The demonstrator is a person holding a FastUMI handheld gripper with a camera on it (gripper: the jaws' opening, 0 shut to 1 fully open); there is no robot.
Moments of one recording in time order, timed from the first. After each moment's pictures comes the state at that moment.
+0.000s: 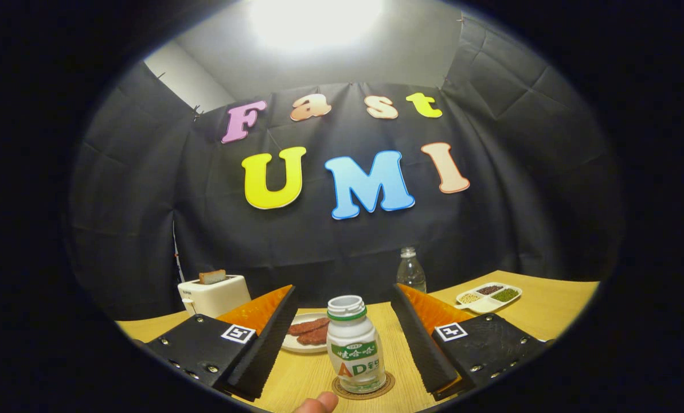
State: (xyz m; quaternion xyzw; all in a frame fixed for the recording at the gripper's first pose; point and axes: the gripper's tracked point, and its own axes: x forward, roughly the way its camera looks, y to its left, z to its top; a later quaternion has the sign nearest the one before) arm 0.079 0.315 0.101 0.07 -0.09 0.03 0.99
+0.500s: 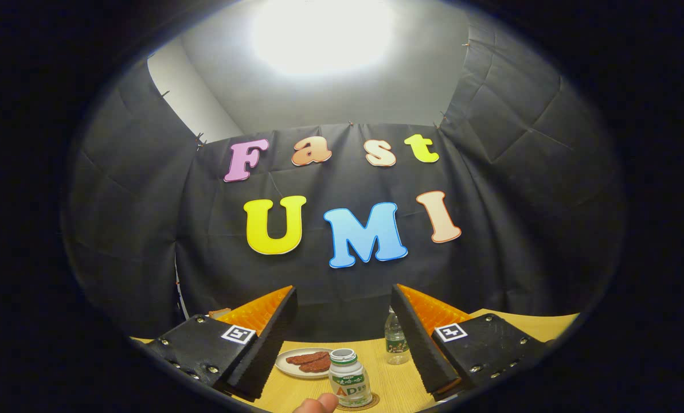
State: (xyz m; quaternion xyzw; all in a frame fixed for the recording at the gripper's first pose) arm 0.022 0.295 0.186 0.06 -0.16 0.02 0.99
